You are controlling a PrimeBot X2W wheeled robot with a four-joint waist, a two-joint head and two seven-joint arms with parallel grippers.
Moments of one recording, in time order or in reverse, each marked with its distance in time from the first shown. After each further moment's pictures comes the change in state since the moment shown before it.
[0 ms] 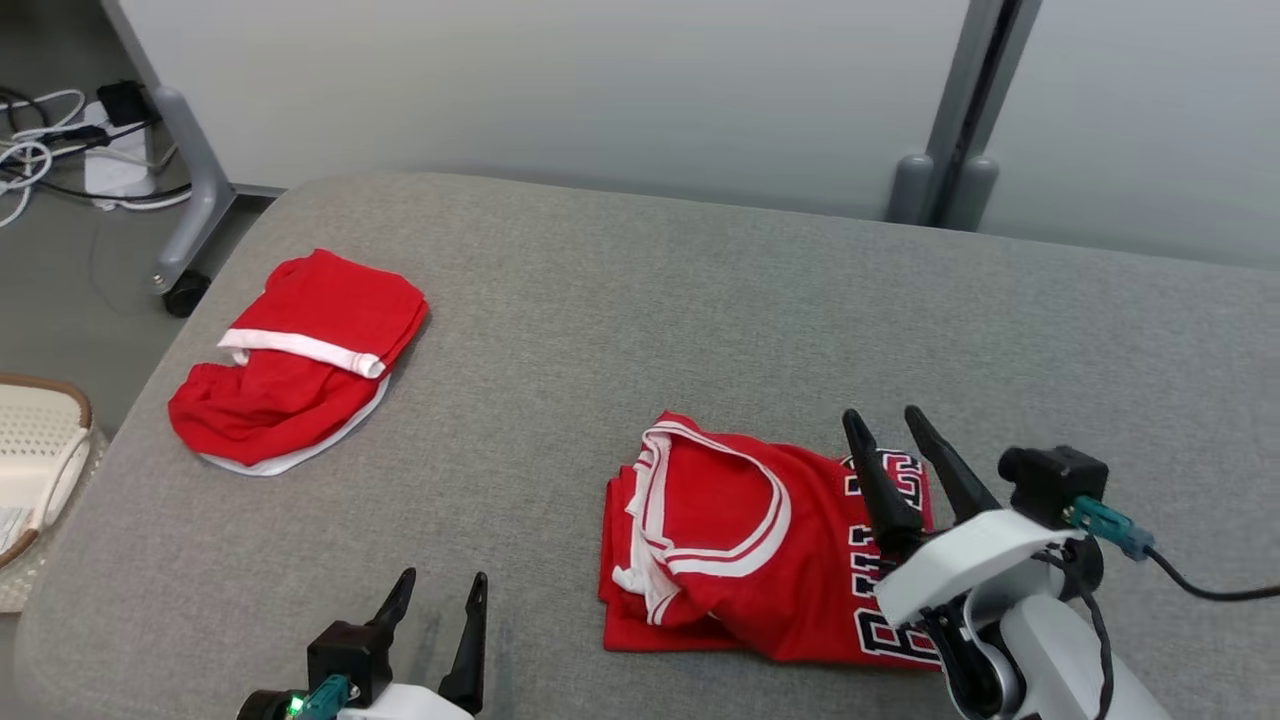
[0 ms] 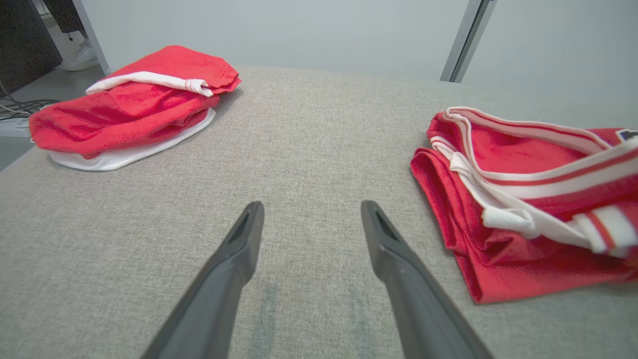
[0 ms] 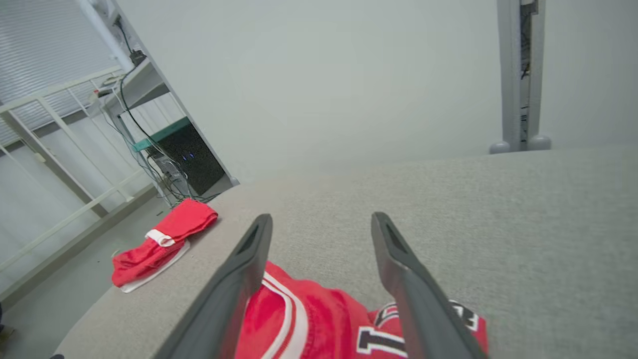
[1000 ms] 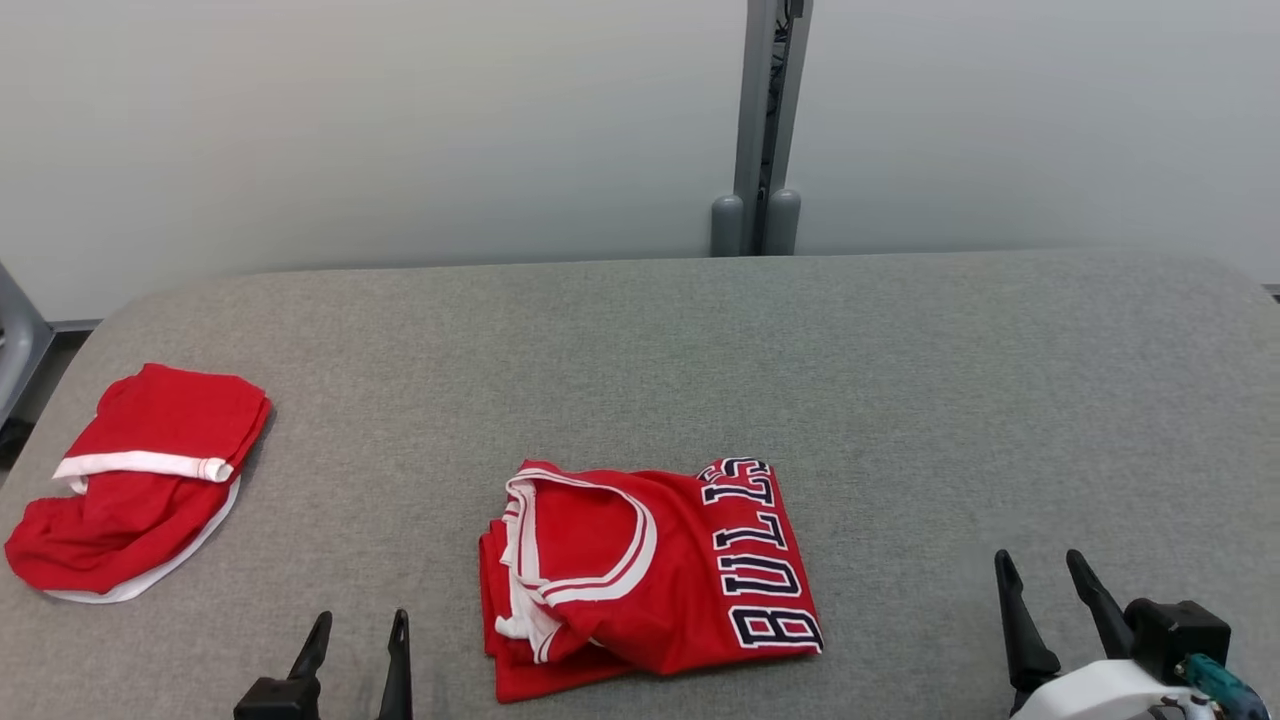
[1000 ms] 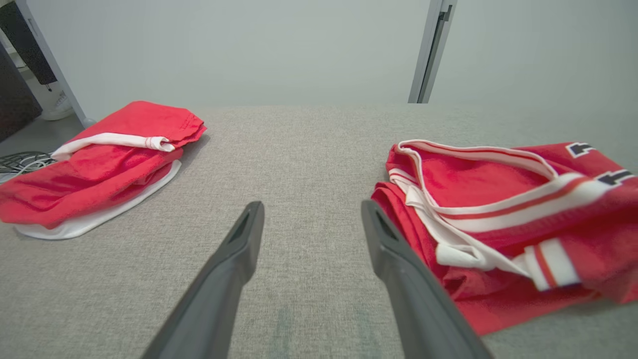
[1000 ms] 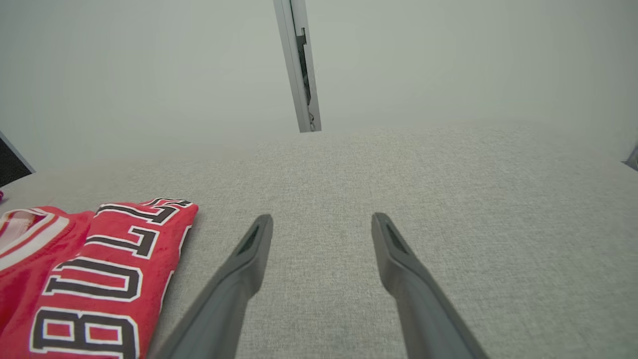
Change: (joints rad) left arm 0.114 0.000 0.161 -0.098 0.095 0.017 0.000; right arm 0.313 0.000 -0.372 -0.097 -0.379 0.000 0.000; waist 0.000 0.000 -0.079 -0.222
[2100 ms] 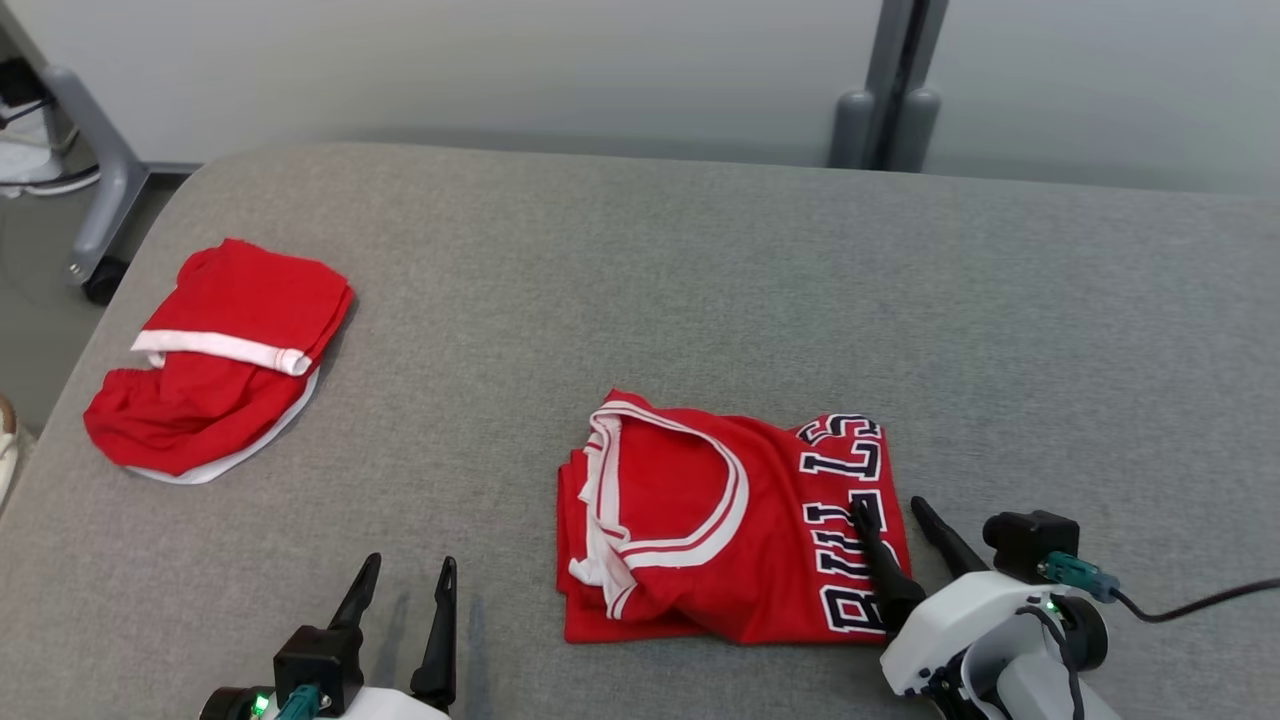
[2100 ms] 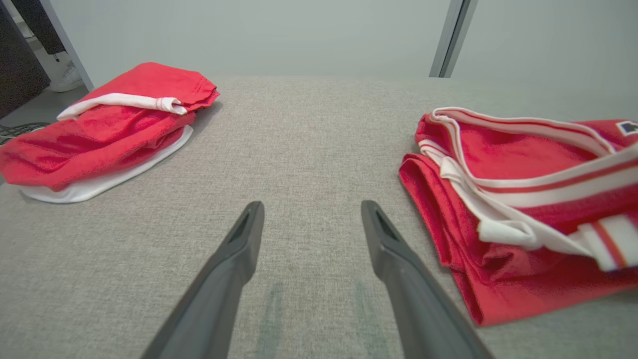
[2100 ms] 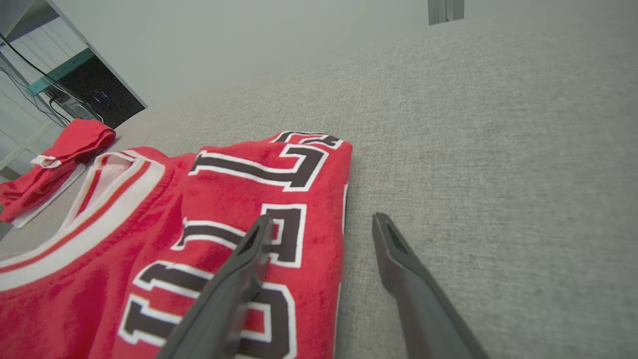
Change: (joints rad) left arm -0.056 0.000 -0.080 -0.031 -0.017 -0.008 0.000; right arm -0.269 0.001 0.360 0.277 0.307 0.000 -0.003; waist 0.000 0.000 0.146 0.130
